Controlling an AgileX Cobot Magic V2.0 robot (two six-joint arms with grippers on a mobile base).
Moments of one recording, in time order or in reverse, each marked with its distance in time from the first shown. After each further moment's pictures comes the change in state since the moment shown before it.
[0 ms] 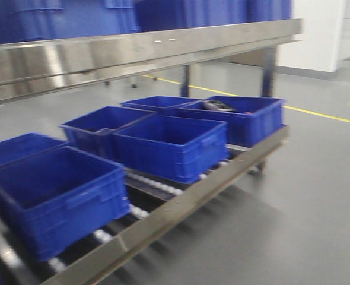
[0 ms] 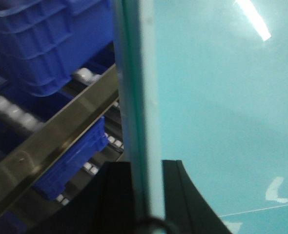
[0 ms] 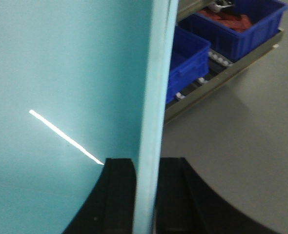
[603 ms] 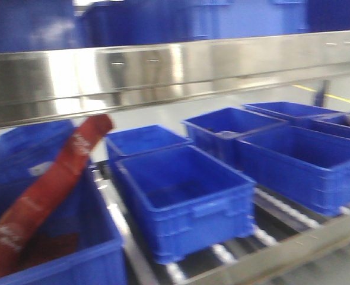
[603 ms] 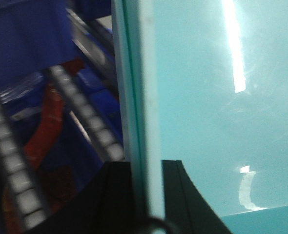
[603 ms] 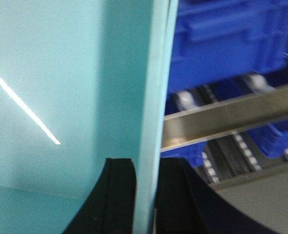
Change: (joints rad) left arm 0.000 0.000 0.000 0.000 0.000 0.000; right arm 0.000 0.000 0.000 0.000 0.000 0.000
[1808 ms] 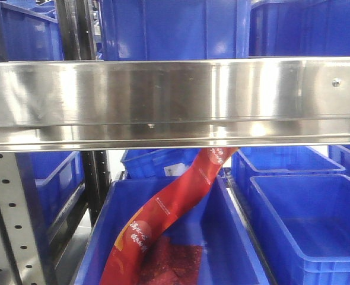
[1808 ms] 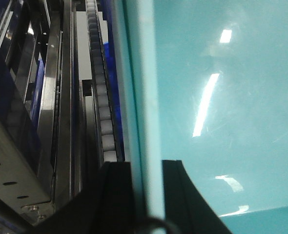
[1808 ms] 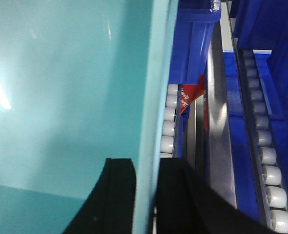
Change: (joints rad) left arm 0.000 0.000 0.000 0.002 0.000 0.000; right arm 0.000 0.000 0.000 0.002 0.000 0.000
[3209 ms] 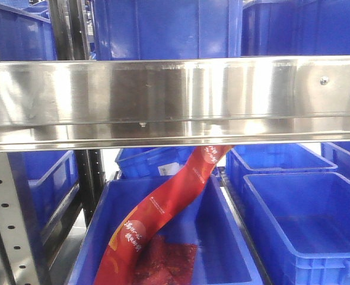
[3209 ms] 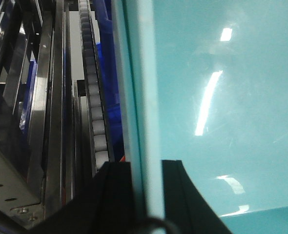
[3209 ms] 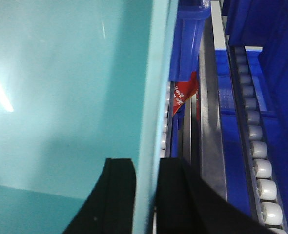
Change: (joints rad) left arm 0.000 0.000 0.000 0.000 0.000 0.000; right arm 0.000 0.000 0.000 0.000 0.000 0.000
